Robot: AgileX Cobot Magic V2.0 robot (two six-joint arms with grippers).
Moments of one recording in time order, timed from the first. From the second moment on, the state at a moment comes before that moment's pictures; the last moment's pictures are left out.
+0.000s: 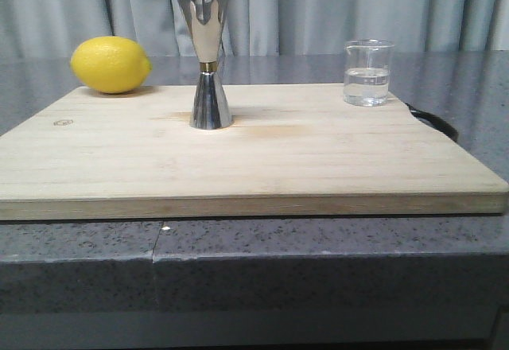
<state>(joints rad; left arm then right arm) -0.03 0.28 -0.46 -0.11 0.27 0.08 -0.02 0.45 -0.59 0.19 0.35 -0.06</state>
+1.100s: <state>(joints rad) -0.03 0.66 -0.74 -0.13 0.73 0.08 -0.02 0.66 -0.73 0.16 0.60 -0.06</state>
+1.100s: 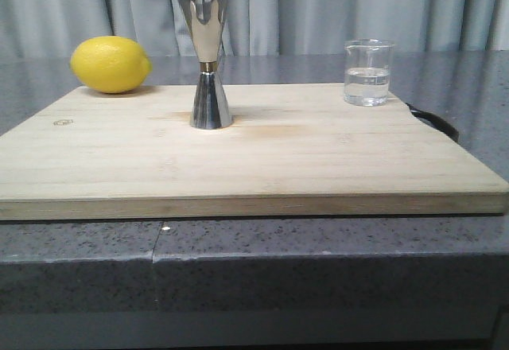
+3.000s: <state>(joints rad) -0.26 1.78 -1.01 -1.77 1.11 2.11 -0.02 0.70 -0.73 0.16 0.62 -0.07</state>
